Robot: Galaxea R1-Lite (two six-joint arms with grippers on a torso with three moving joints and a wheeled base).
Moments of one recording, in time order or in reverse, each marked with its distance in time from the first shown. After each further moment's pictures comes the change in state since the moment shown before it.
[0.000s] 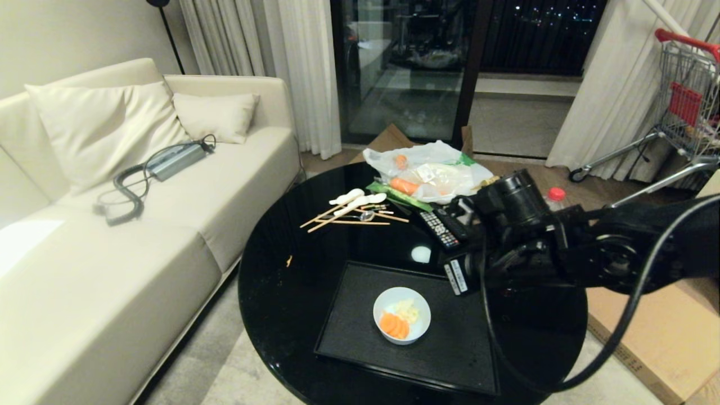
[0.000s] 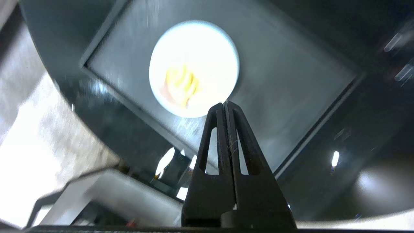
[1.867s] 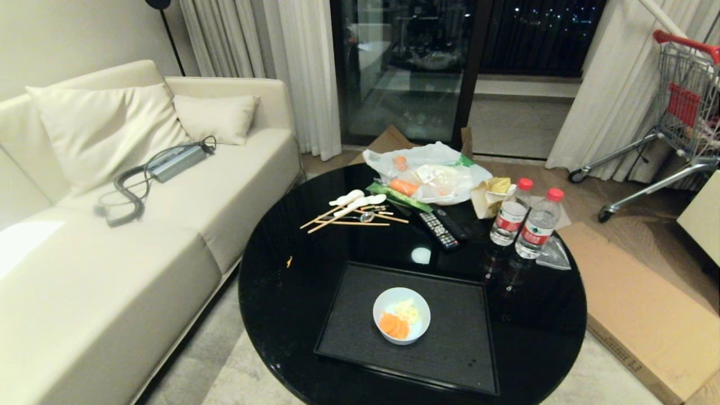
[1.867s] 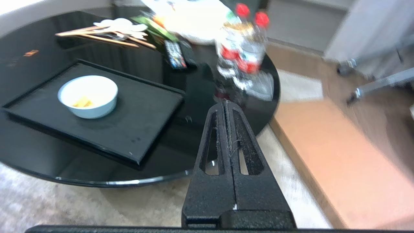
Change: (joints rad) left arm 0.000 0.000 0.000 0.000 0.000 0.000; right arm -0.604 -1.816 1.040 -0.030 0.164 -0.279
